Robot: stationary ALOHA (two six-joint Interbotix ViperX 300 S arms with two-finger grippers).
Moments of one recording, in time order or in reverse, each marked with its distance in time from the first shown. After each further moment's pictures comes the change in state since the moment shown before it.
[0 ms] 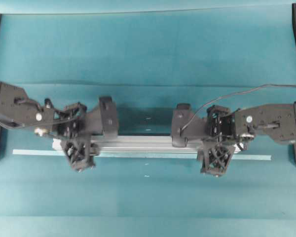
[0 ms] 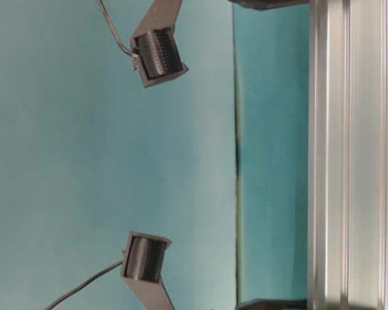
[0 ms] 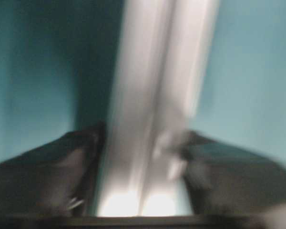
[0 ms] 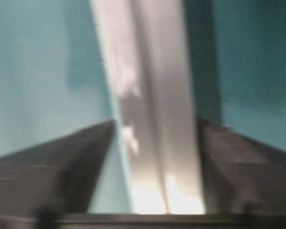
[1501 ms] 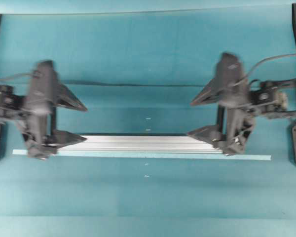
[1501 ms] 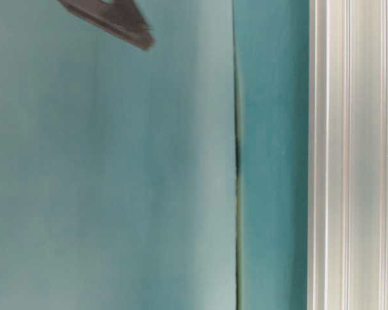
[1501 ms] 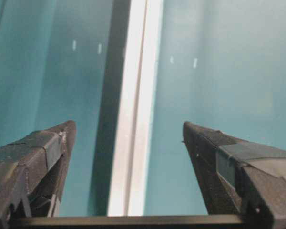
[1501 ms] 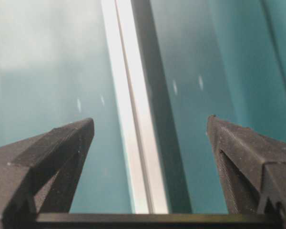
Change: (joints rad) left arm -0.009 -0.600 0.106 0.000 0.000 0.092; right arm -0.080 -0.474 0.044 -0.003 -0.230 0.000
